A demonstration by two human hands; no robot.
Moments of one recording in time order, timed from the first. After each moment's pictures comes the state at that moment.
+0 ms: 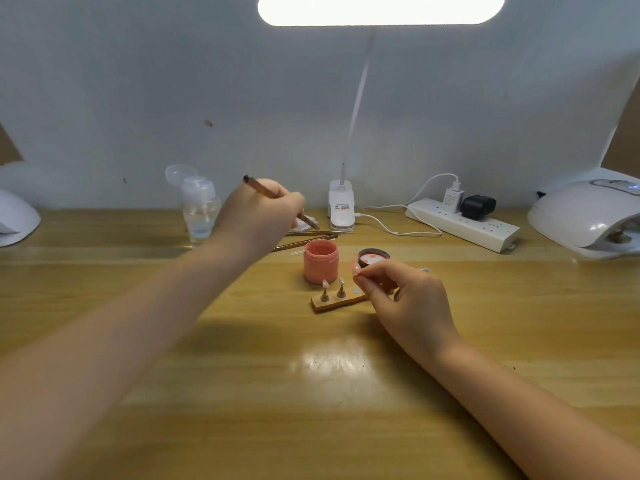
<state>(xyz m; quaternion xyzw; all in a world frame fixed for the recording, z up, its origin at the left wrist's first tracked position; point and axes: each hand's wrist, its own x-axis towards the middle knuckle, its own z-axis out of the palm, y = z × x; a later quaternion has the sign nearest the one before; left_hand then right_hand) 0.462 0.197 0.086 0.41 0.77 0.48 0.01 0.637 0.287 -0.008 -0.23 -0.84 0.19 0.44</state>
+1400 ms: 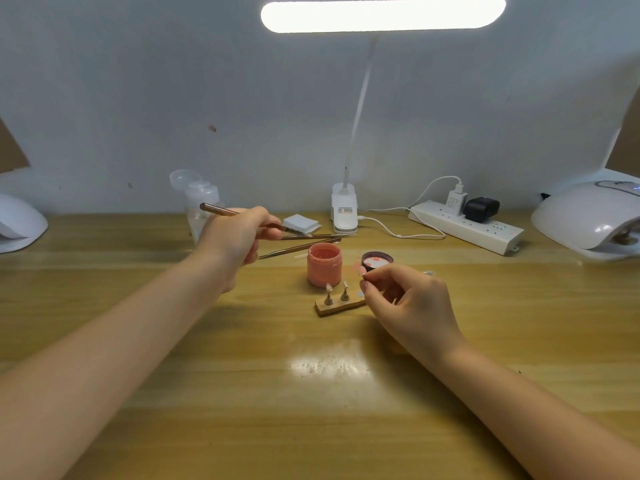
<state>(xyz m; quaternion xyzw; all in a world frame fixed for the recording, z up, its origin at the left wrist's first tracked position) 0.425 0.192 0.061 0.26 0.68 0.64 0.22 0.637 0.285 -0.006 -0.23 -0.83 0.23 0.45</state>
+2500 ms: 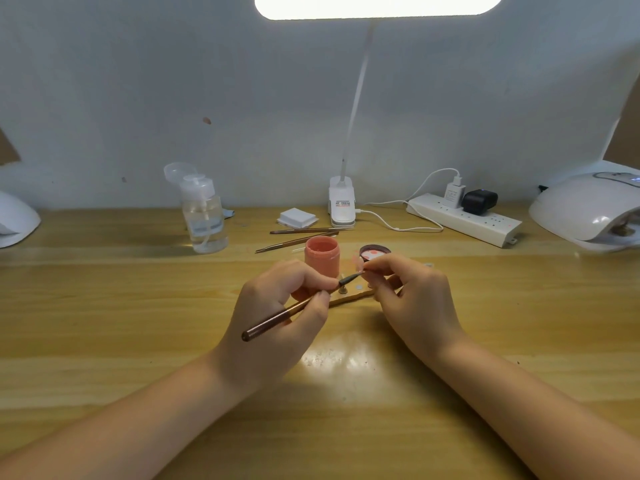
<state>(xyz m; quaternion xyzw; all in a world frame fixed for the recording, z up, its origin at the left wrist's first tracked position) 0.507 0.142 0.017 0.62 0.58 0.53 -0.05 0.637 0.288 -0.010 -0.21 -0.84 0.18 0.47</state>
